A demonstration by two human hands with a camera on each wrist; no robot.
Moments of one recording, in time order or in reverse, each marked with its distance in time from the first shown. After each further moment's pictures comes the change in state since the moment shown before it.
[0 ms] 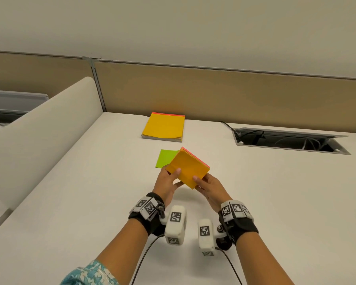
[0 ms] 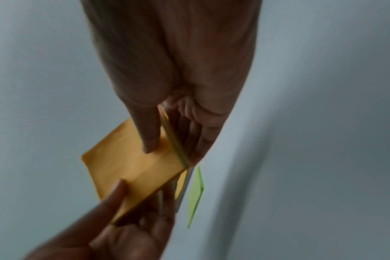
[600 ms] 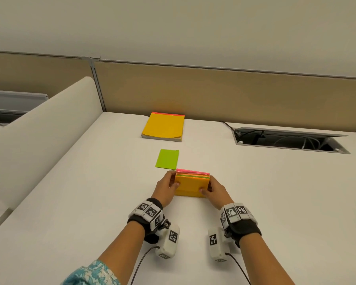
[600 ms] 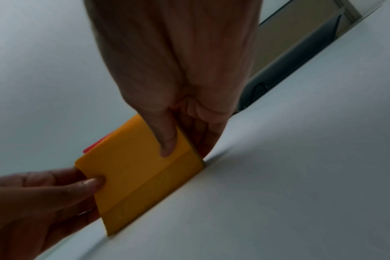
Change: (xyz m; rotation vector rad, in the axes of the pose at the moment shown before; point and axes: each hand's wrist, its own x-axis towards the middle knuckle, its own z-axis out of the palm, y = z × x) left_hand 0.002 -0.020 -0.021 0.796 -0.017 0.138; right_hand 0.000 0.014 -0.022 -0.671 0.067 -0.028
